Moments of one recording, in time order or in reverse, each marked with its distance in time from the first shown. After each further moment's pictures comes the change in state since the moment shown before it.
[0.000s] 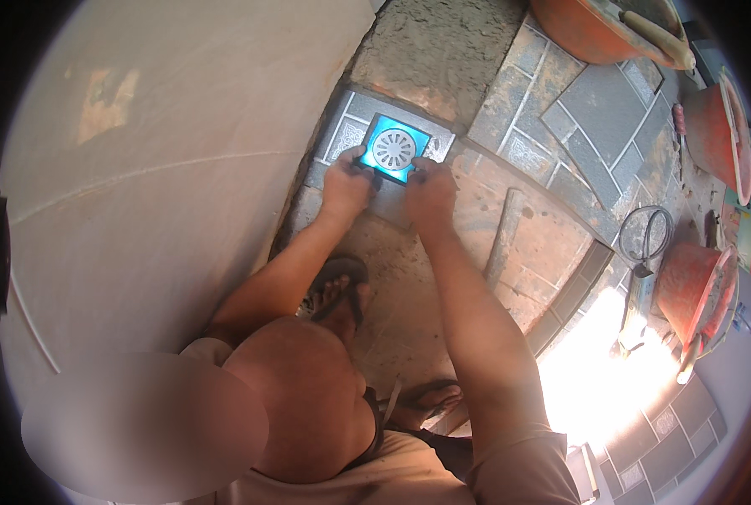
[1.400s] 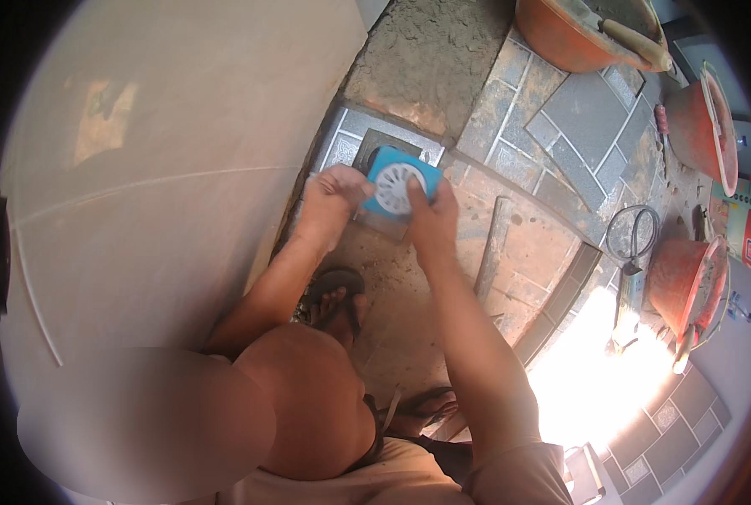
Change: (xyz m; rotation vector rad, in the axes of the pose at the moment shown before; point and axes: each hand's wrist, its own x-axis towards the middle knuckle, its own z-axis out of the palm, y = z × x) left_hand -0.039 0.035 -0.026 -0.451 -0.221 0.125; right_hand -0.033 -0.018 -0.029 0.738 0.014 0.177
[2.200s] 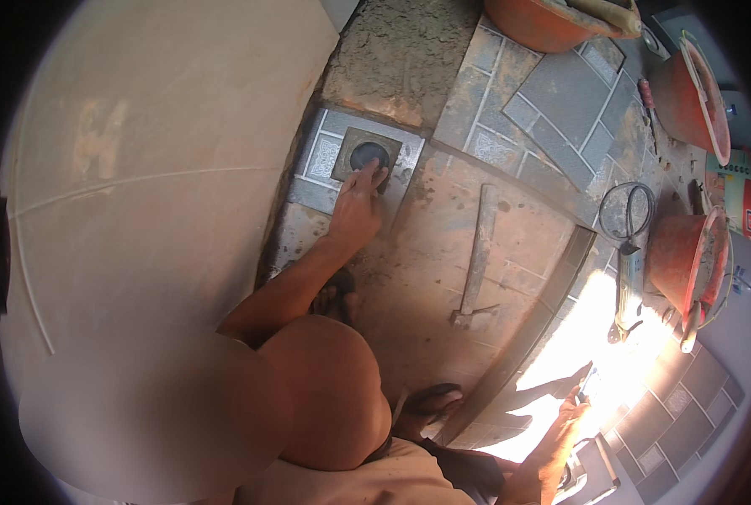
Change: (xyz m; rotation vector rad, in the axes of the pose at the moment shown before) left_hand 0.023 -0.078 0.024 1.007 -0.183 0.569; right_hand -0.274 0.046 -0.516 0.656 1.364 0.075
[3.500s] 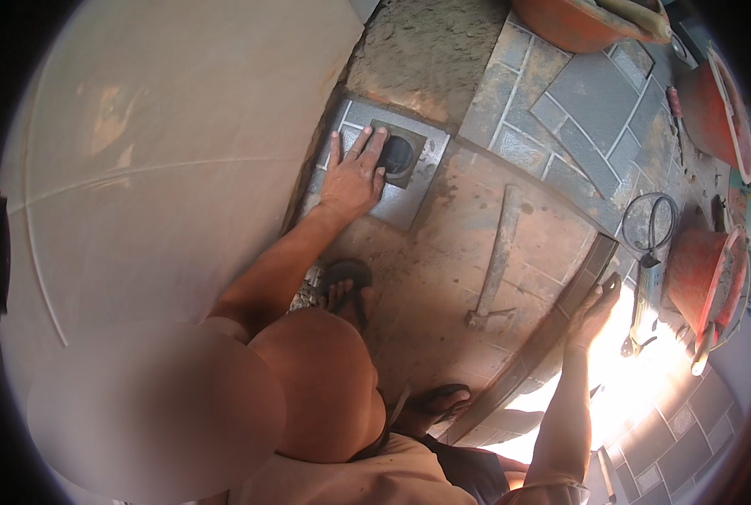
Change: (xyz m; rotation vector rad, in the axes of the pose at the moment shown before) left_hand 0.021 -0.026 -0.046 0.595 -0.078 0.063; right_hand -0.095 0.113 0.210 -1.017 -0.899 -1.228
